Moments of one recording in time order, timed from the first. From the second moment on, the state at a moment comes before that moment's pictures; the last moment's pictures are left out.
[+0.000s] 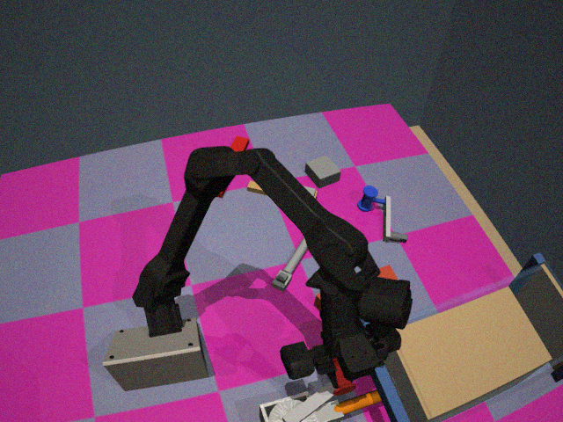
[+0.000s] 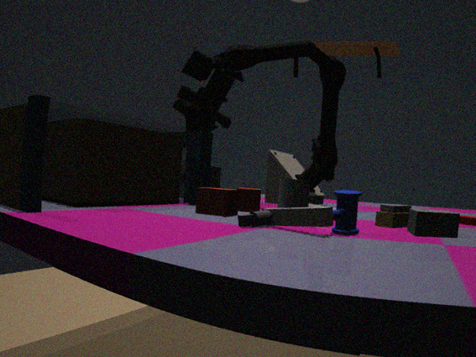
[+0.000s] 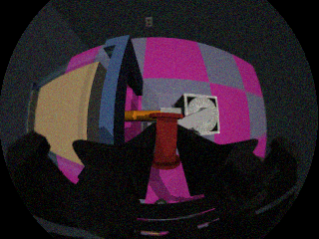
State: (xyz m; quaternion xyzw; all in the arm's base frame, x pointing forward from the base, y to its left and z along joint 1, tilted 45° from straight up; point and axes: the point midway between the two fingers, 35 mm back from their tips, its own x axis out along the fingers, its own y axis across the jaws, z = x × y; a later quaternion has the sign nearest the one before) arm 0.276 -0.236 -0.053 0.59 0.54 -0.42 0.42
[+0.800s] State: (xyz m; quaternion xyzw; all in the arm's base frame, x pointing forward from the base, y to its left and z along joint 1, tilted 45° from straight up) arm 0.260 -0.216 -0.036 0.59 0.54 -0.42 0.42
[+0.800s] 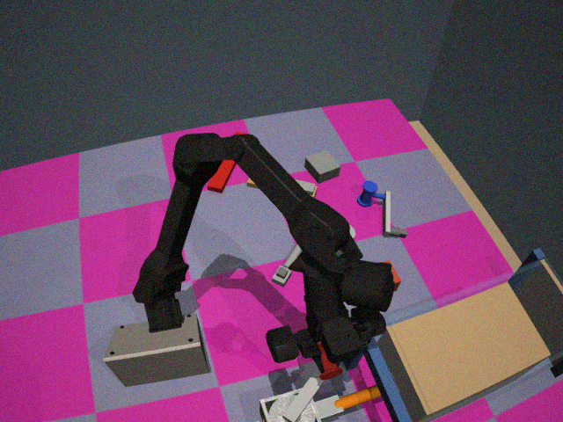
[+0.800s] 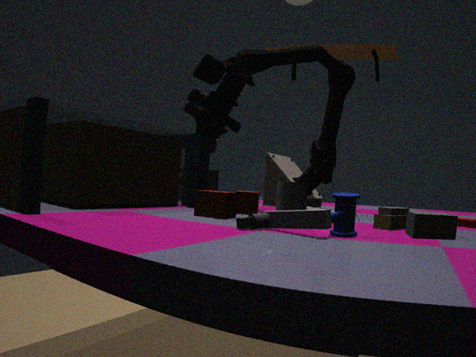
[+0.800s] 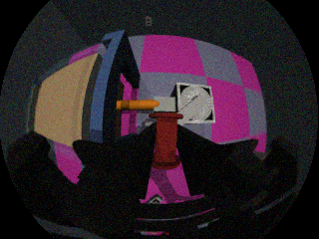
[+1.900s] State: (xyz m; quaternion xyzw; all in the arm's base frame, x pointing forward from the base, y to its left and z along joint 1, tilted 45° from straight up) arm 0.224 -0.196 -0.021 0.59 0.54 -0.41 0.42
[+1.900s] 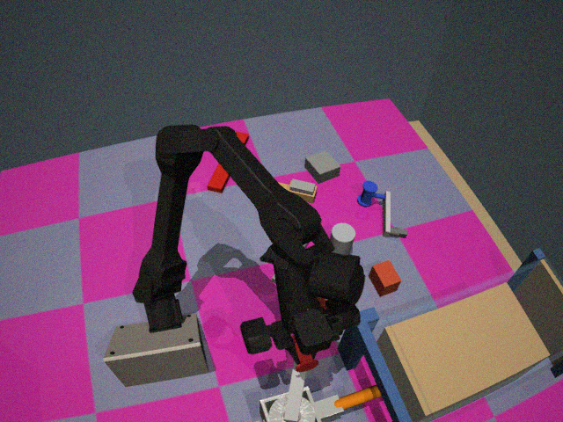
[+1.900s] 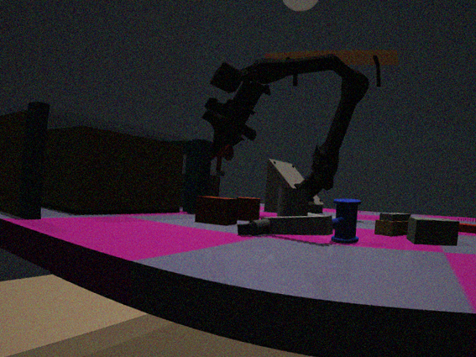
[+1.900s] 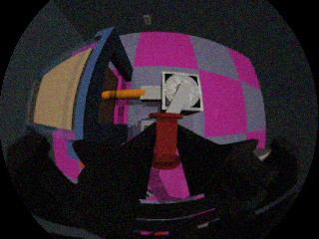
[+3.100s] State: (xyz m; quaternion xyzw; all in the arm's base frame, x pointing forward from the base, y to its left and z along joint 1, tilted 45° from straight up) arm 0.177 -0.189 -0.018 0.60 0.55 -0.40 0.42
